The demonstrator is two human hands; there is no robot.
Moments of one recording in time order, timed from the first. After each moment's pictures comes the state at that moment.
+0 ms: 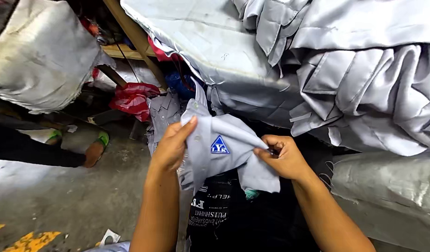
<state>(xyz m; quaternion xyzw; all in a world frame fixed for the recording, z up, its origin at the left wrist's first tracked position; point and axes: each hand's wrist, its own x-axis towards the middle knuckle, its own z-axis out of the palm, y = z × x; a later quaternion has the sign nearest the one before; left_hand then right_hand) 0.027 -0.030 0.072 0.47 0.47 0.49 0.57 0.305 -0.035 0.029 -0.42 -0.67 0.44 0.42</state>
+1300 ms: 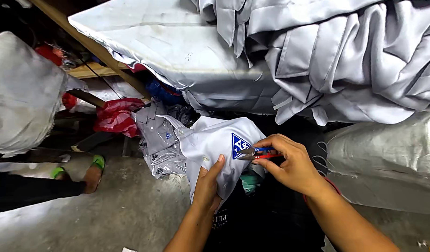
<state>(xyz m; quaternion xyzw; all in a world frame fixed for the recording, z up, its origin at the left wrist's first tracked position) 0.127 -0.085 0.034 0.21 0.44 0.52 0.70 0.337 -0.073 0.025 -0.48 -0.74 0.23 0.40</state>
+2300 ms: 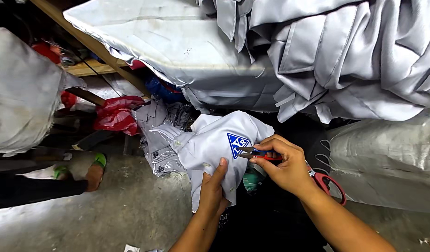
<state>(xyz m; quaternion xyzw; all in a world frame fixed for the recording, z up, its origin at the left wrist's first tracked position) 0.134 -0.097 0.022 0.19 0.41 0.56 0.69 0.320 -0.079 0.005 -0.49 -0.67 0.27 0.49</state>
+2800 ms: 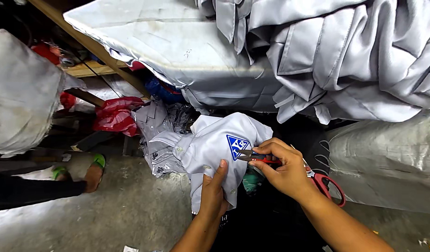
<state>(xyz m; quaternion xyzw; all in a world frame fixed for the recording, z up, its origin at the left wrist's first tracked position) 0.137 -0.099 0.019 0.20 0.41 0.58 0.67 0.318 -0.083 0.003 -0.50 -0.68 0.25 0.48</state>
